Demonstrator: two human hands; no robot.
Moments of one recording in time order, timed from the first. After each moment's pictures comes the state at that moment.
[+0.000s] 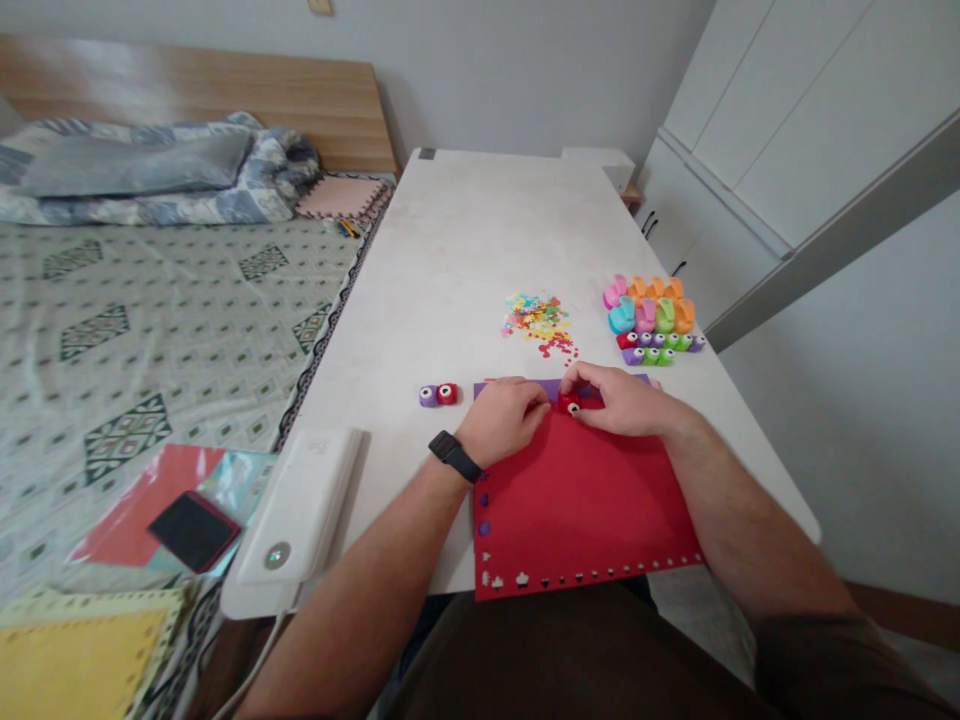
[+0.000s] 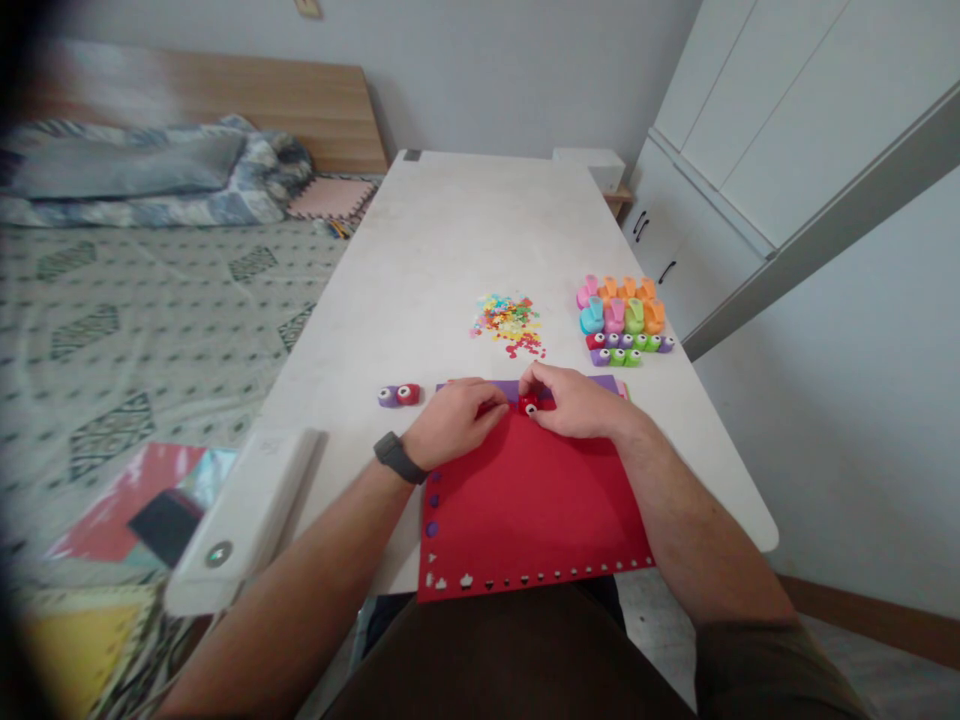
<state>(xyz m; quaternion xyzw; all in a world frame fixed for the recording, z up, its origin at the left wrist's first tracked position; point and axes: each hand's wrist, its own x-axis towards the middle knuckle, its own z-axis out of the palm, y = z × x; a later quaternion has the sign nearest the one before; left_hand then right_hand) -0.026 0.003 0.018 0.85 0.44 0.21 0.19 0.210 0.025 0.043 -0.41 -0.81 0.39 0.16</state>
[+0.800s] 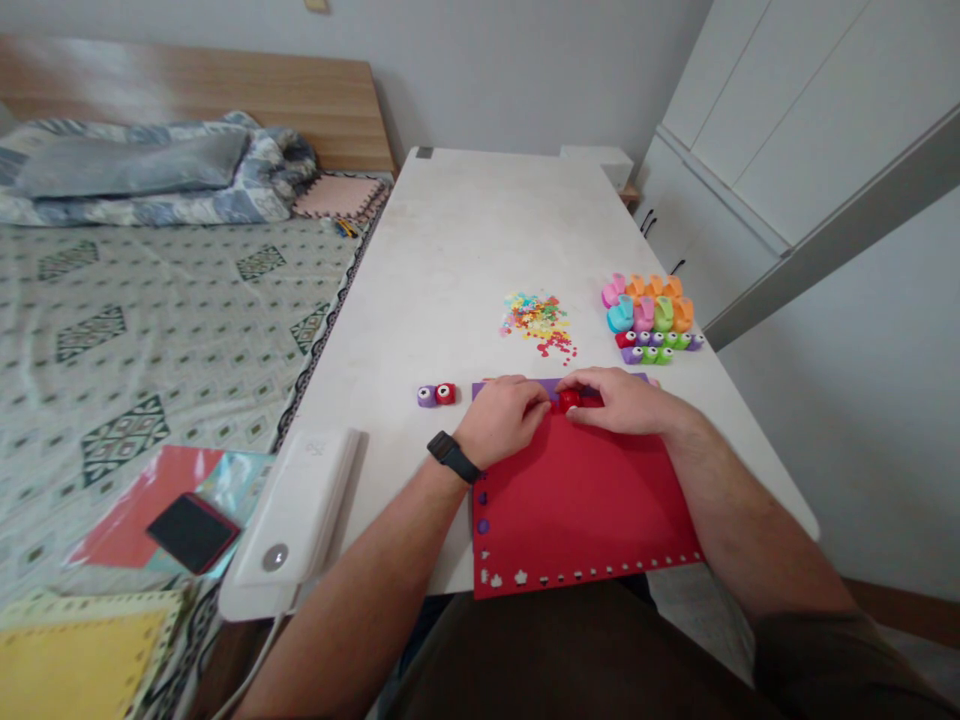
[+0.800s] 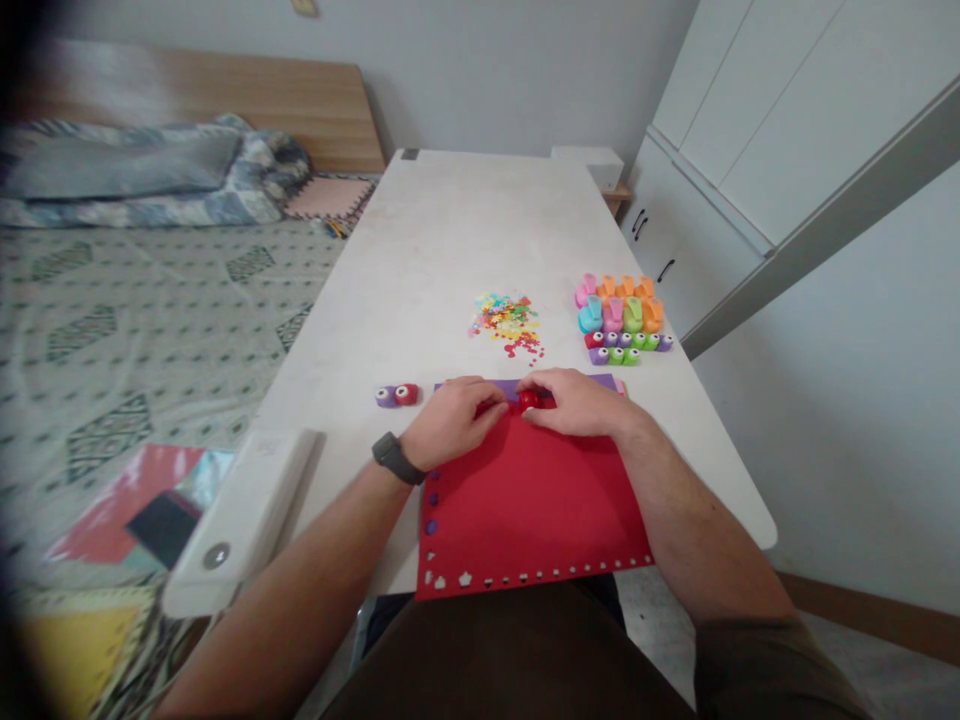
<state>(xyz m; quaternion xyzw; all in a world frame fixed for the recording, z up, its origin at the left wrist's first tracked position) -0.025 0.001 0.018 0.85 0.43 0.22 0.20 0.214 0.029 0.038 -0.41 -0.83 0.35 0.13</state>
